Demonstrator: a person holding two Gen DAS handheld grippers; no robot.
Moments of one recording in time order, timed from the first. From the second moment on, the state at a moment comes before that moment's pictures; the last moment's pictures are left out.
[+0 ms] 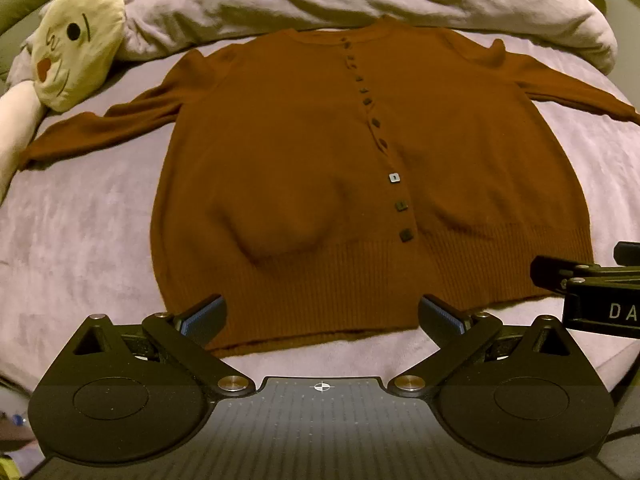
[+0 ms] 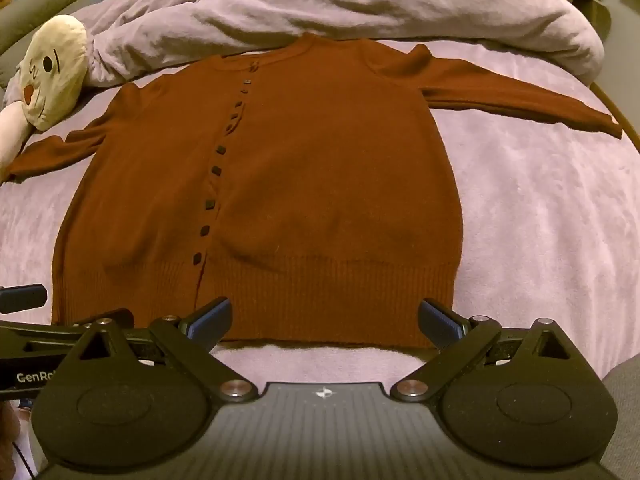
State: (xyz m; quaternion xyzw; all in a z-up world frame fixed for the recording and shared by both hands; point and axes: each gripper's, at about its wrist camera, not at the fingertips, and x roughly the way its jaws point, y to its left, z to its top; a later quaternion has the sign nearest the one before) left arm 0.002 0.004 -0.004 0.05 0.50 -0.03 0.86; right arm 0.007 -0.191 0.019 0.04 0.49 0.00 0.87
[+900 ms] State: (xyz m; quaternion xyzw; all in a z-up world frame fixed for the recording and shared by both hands) left arm 0.003 0.005 -0.005 0.04 0.50 -0.03 0.86; right arm 0.008 -0.193 0.022 0.04 0.49 0.00 0.87
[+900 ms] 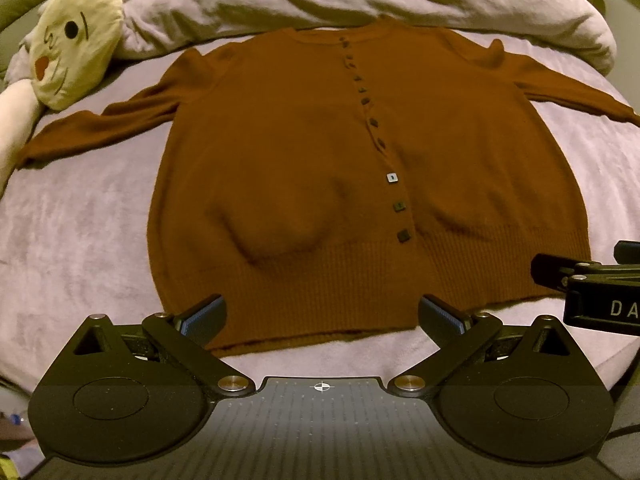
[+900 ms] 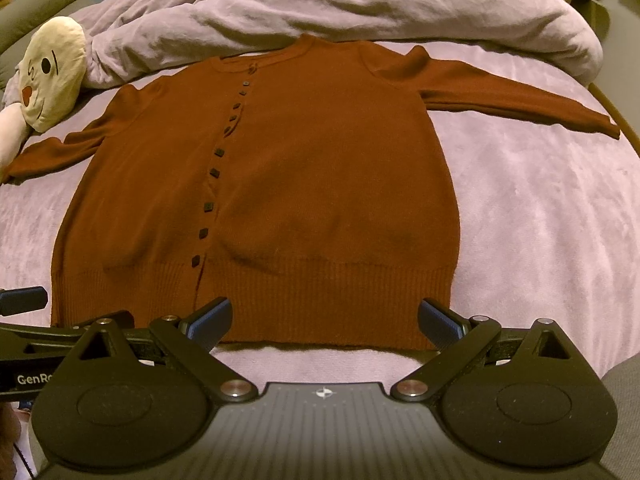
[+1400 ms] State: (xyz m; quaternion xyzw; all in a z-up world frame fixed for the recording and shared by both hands) left arm 0.003 0.004 -0.006 0.04 0.51 -0.03 0.86; right arm 0.010 -0.193 0.021 0.04 0.49 0.00 0.87
